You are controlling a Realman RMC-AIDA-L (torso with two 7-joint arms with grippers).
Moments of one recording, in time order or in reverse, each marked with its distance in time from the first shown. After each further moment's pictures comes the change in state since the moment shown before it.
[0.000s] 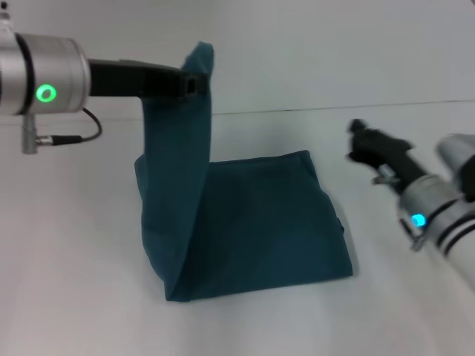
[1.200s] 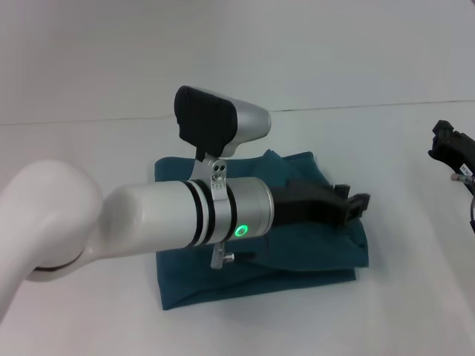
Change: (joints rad) left arm -0.041 -0.006 0.740 -0.564 -0.644 -0.688 0.419; right arm -0.019 -0.004 0.045 -0.224 0.002 -0.018 0.173
